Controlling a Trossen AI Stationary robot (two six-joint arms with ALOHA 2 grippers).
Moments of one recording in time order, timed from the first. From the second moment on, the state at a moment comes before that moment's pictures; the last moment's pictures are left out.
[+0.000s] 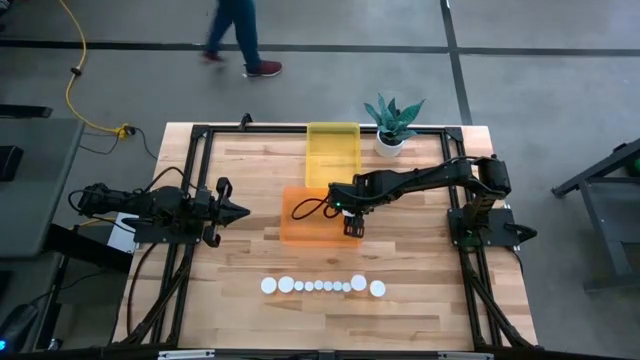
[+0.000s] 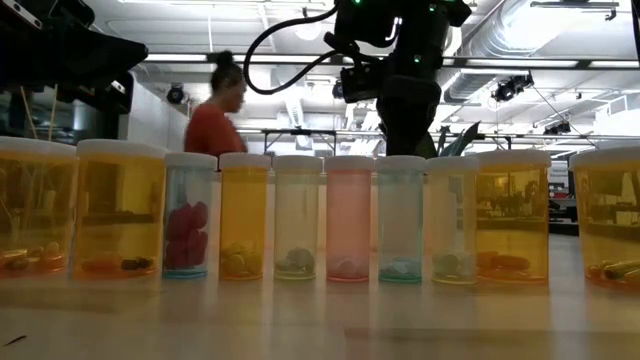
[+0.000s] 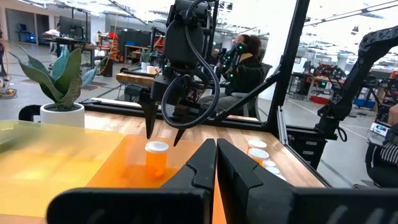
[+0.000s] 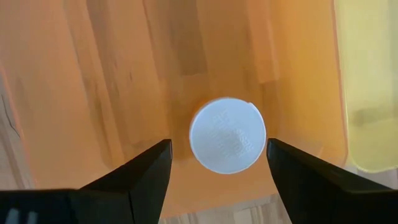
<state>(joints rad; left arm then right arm) -0.05 0.00 0.01 0.07 -0.12 -0.13 -0.01 1.81 1.36 -0.86 0.12 0.14</state>
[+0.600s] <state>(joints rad) -0.05 0.00 0.01 0.07 -0.12 -0.13 -0.01 1.81 1.36 -0.86 0.12 0.11</state>
